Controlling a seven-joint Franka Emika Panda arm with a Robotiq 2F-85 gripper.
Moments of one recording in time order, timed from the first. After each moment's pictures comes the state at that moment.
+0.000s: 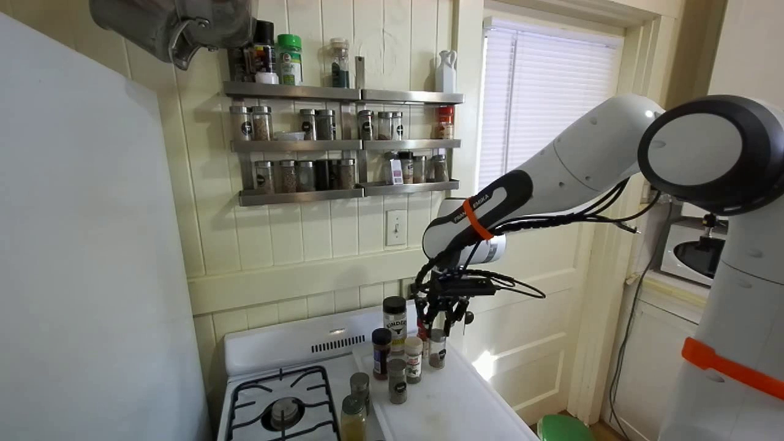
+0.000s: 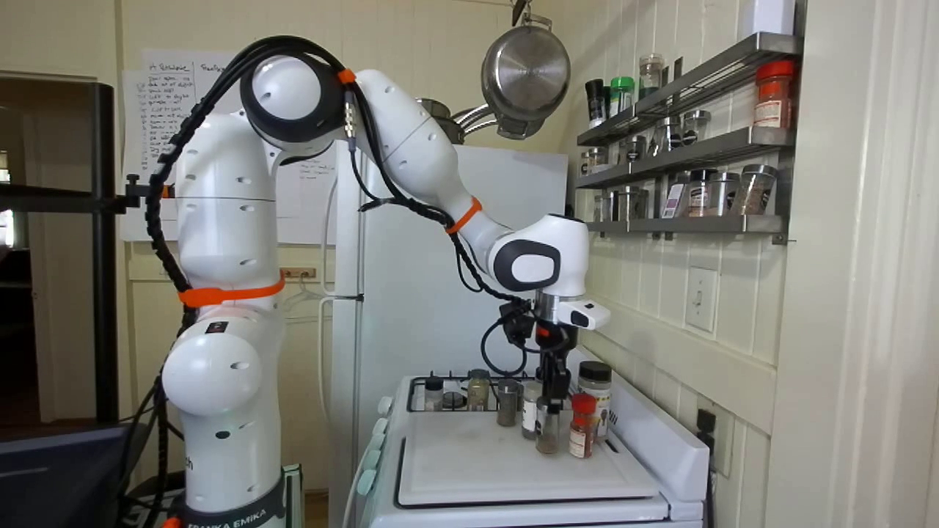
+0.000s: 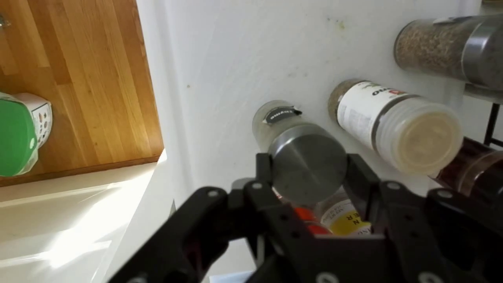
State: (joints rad) arm -0.07 -0.05 -0.02 -2.35 0.14 2.35 0.21
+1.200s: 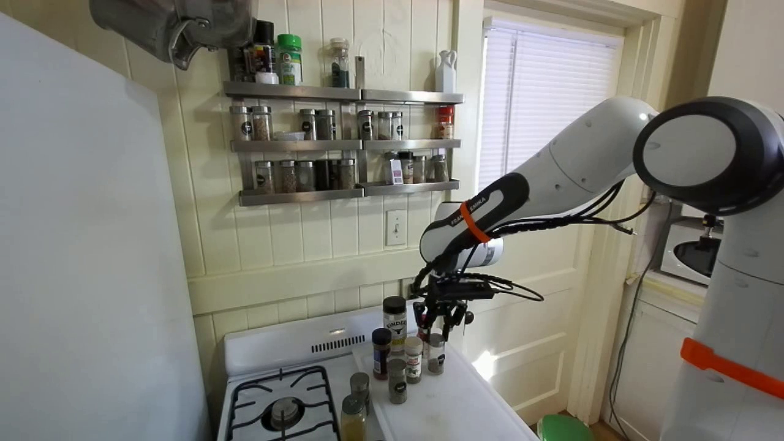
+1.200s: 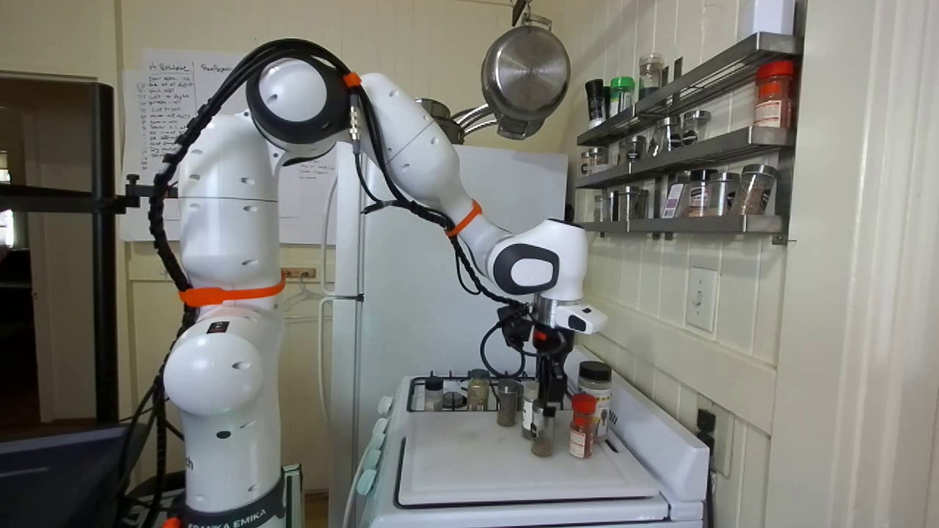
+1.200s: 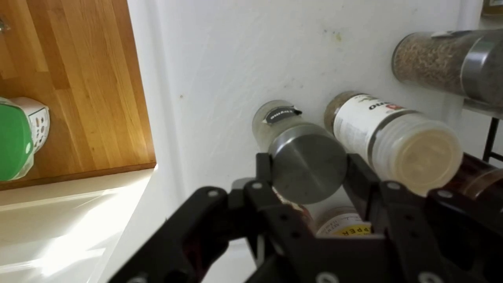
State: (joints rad) arm -0.05 -0.03 -0.02 -2.35 0.15 2.35 0.20
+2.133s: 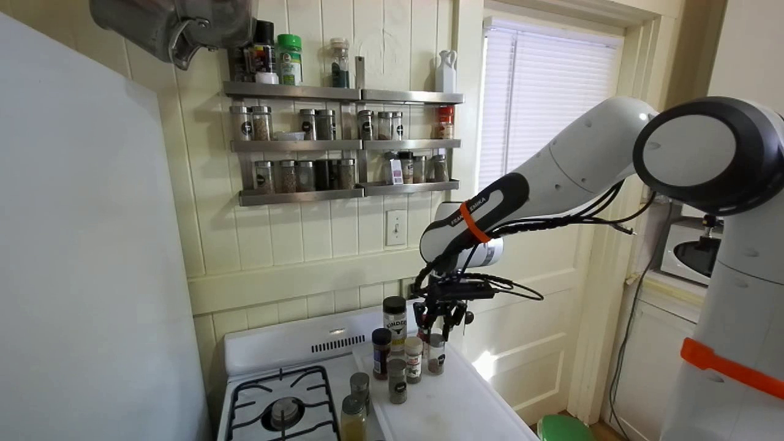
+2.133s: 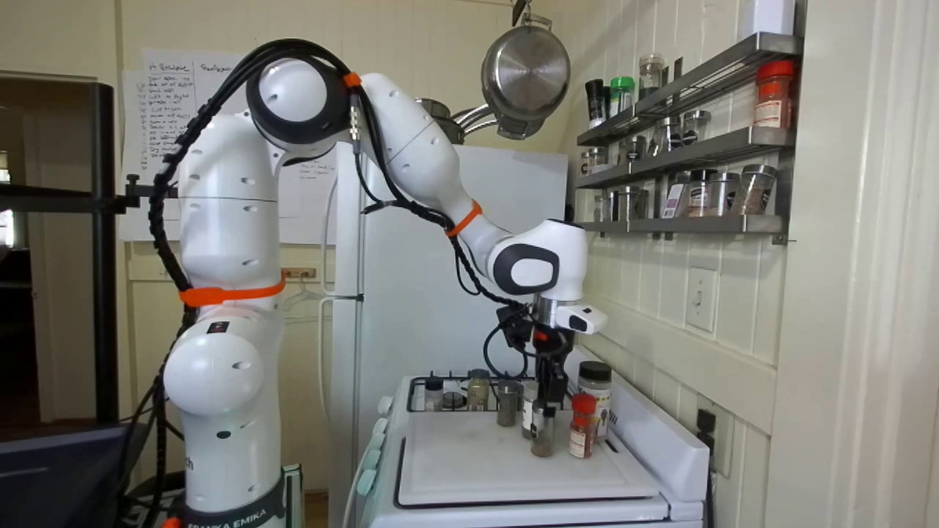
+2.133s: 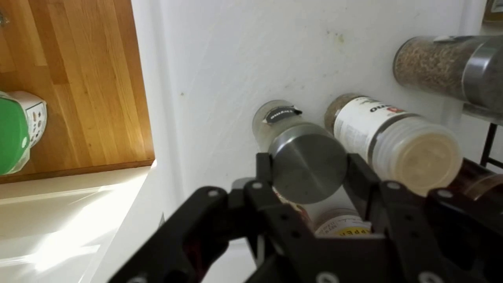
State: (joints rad) arm -0.05 -0.03 -0.02 -2.35 0.15 2.35 0.17
